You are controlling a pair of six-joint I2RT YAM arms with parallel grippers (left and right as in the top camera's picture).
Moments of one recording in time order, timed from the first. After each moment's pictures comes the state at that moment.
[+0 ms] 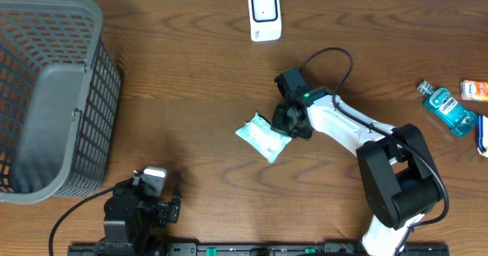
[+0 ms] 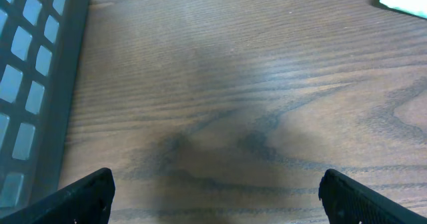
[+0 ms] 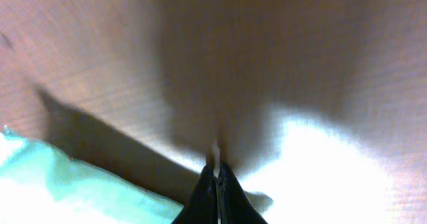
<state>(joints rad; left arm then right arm) -0.04 0.01 0.28 -0.97 0.04 0.20 0.48 1.92 1.16 -0.64 -0.12 0.80</state>
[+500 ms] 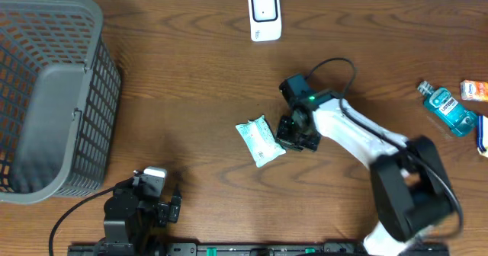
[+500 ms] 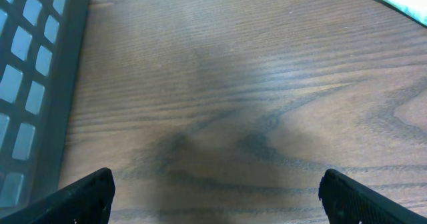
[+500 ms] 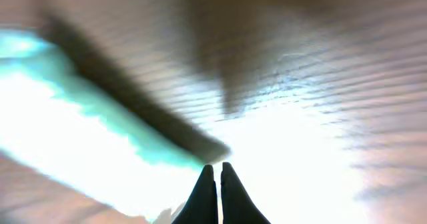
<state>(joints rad) -0.04 0.01 0.28 -0.97 0.04 0.20 0.48 1.79 1.12 -0.80 -0.18 0.79</state>
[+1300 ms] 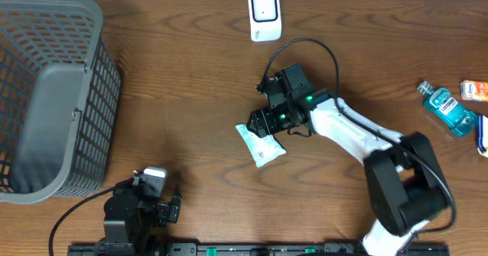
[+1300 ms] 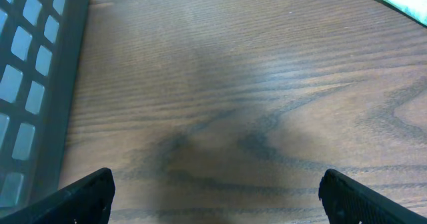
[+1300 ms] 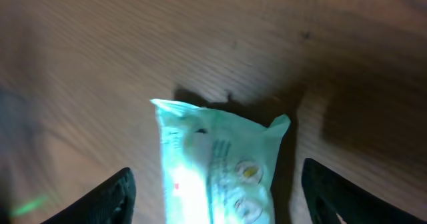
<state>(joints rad) -0.04 0.01 0.28 -0.97 0.04 0.20 0.48 1.87 1.13 -0.44 -0.42 0.16</state>
